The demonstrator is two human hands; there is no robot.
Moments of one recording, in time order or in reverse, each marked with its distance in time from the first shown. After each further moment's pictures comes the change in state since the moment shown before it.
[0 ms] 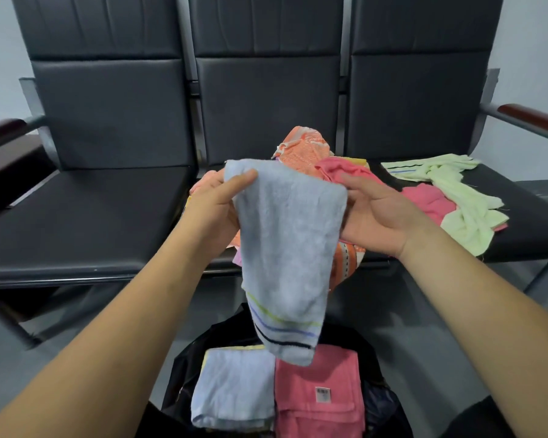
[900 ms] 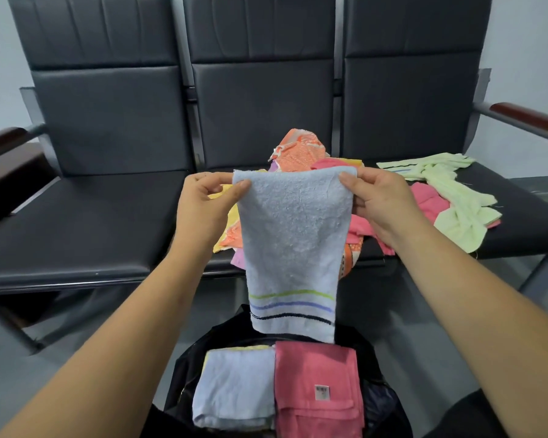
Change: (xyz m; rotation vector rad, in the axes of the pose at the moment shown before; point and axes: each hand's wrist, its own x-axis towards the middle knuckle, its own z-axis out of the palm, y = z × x) left_hand -0.009 -0.001 0.001 0.509 0.303 0.268; right_hand -0.003 -0.007 -0.003 -0.593 0.421 -0.437
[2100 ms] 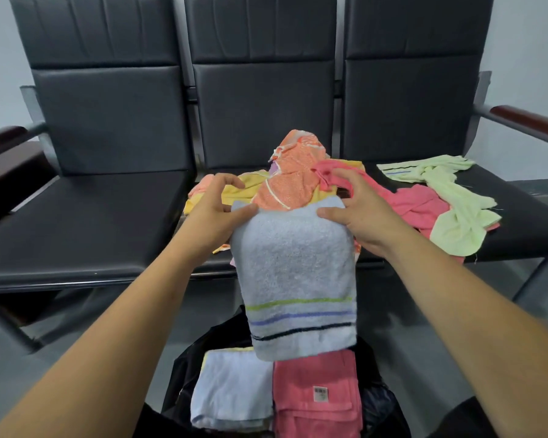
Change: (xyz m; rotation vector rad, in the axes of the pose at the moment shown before) left_hand -0.003 0.000 -0.005 0.150 -0.326 -0.168; right_hand 0.001 0.020 0.009 -0.186 -0.244 0.012
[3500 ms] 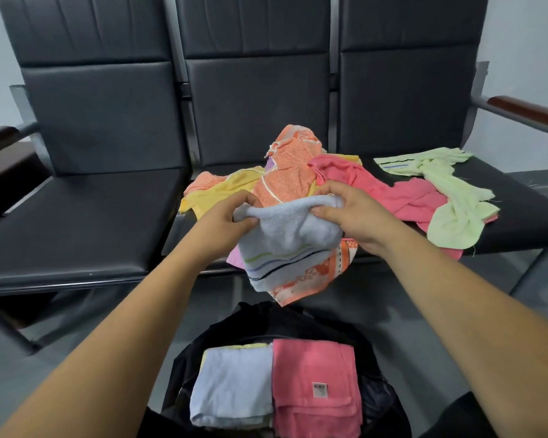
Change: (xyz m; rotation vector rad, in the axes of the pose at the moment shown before) left_hand 0.012 -0.020 0.014 0.252 -0.083 0.074; right_hand 0.002 0.010 0.000 -0.121 -0.048 0.032
